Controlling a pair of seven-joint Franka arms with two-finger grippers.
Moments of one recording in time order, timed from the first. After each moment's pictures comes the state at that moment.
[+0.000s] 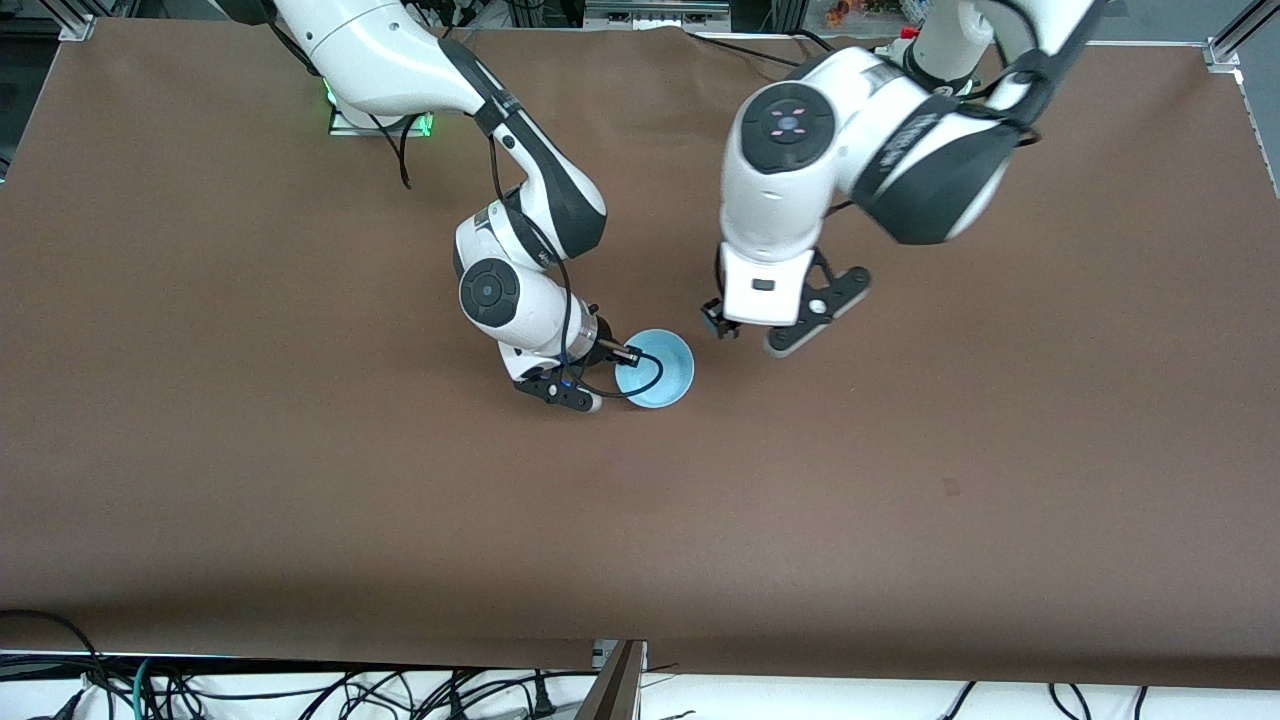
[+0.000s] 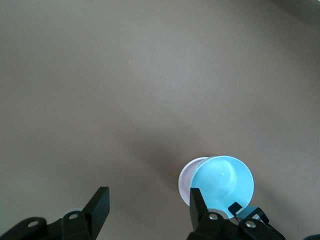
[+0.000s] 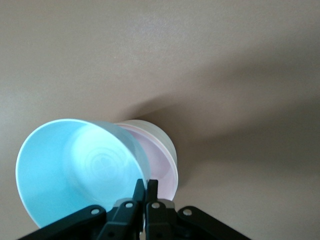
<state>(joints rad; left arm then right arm) -0.06 0.57 -0.74 -1.22 0.38 1.59 -1.40 0.57 0.72 0.09 -1.48 0.36 2.28 0.74</state>
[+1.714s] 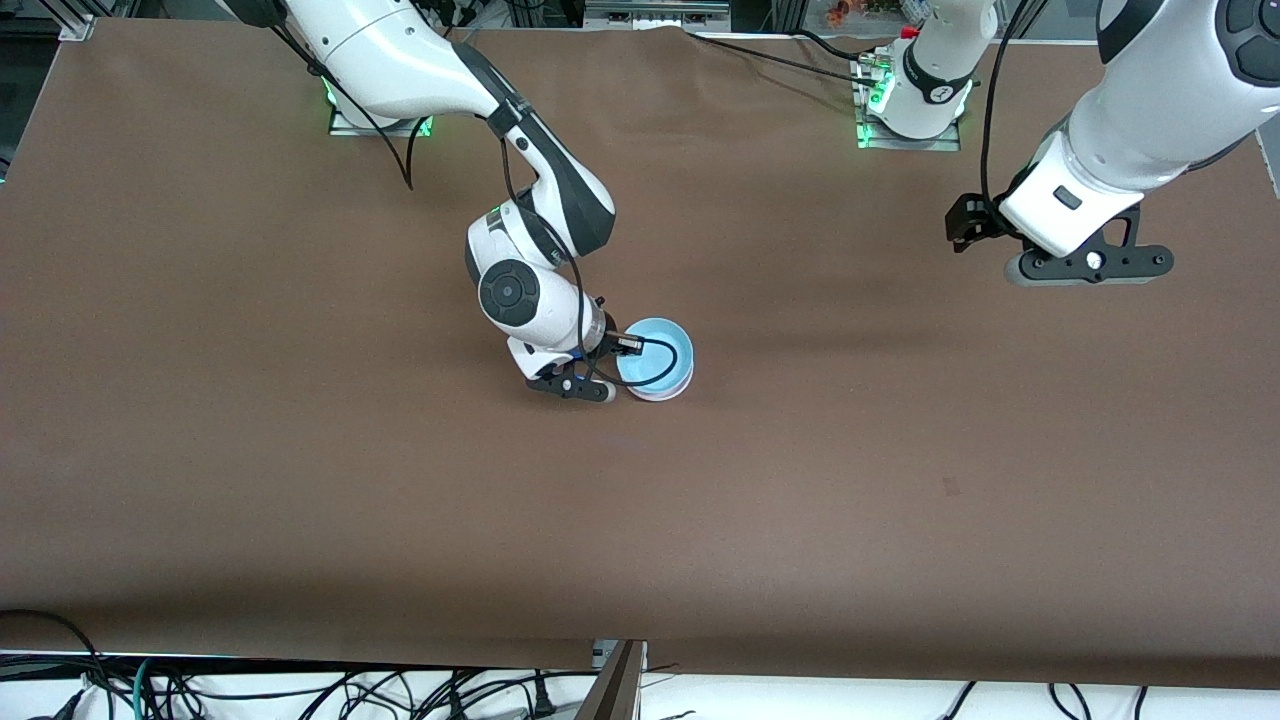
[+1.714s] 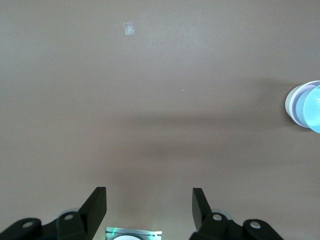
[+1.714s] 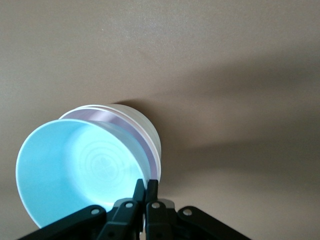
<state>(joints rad) 0.47 0.09 -0.76 -1.57 0.09 1.47 -0.32 0.59 0.74 0.08 -1.49 0.34 2.26 0.65</state>
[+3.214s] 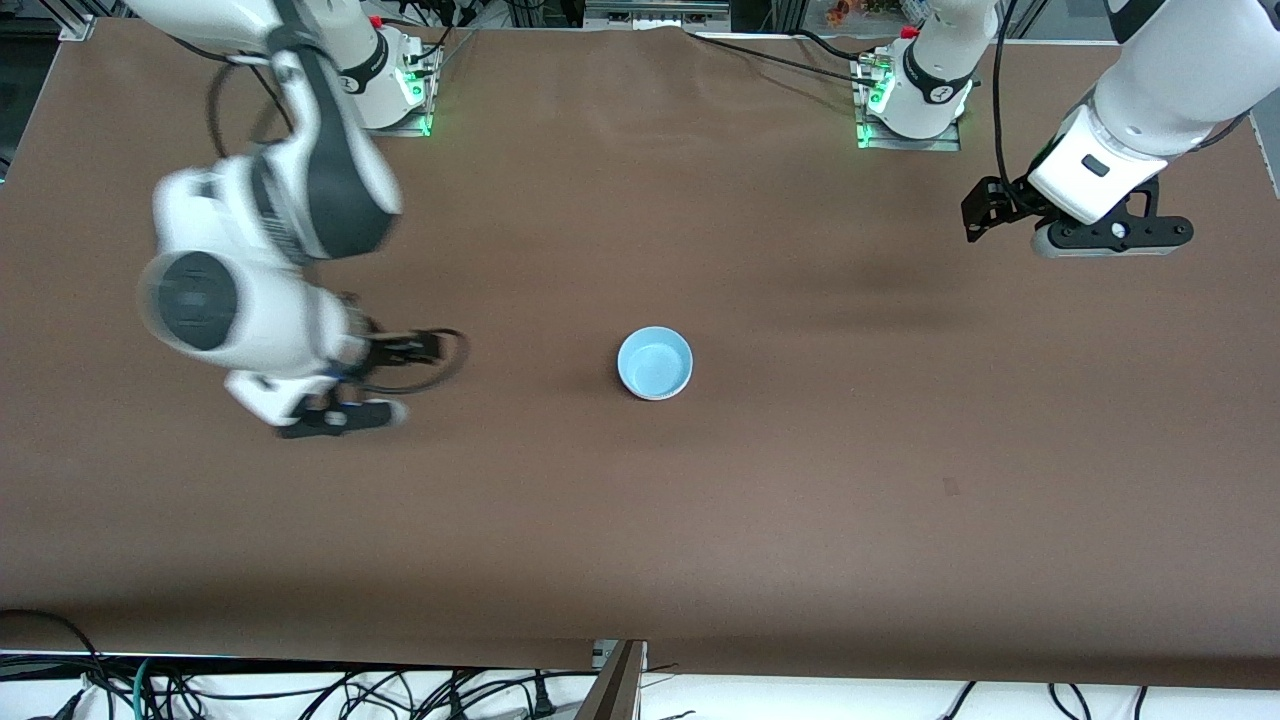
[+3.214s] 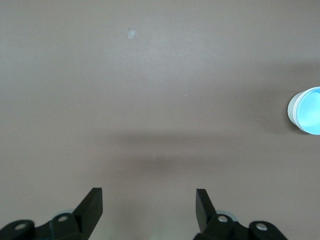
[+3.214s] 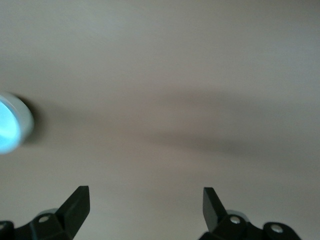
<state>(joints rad) 0.54 -0.12 -0.70 -1.81 -0.07 1.64 -0.19 0.37 0.50 -0.16 -1.25 0.12 1.55 0.03</state>
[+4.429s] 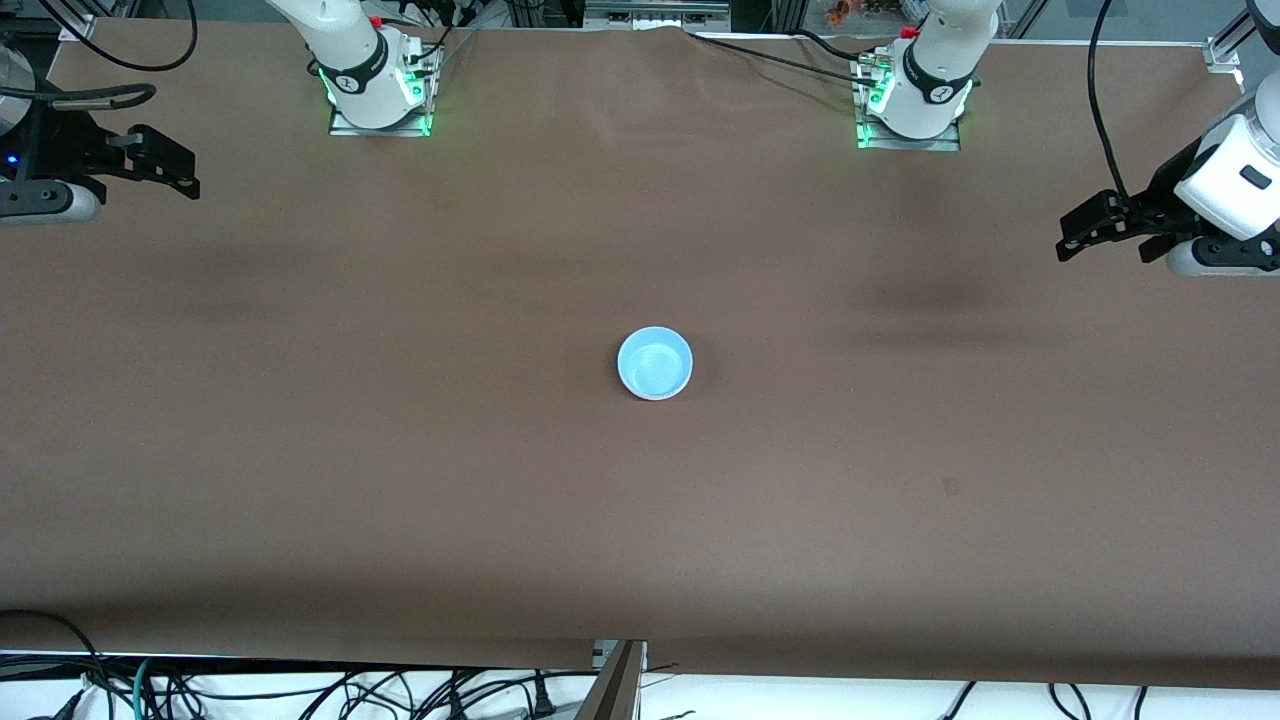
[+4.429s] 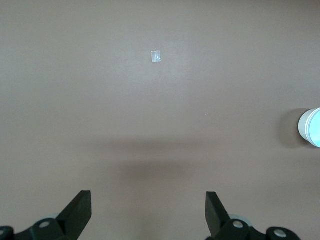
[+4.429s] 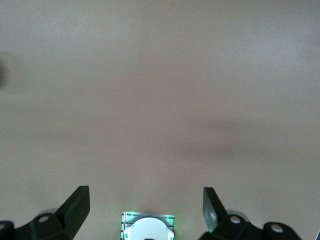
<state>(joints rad) 0.66 -0.07 -0.65 -1.73 -0.08 1.65 -0.01 0.05 0.00 0.02 -1.53 -0.04 1.38 -0.01</state>
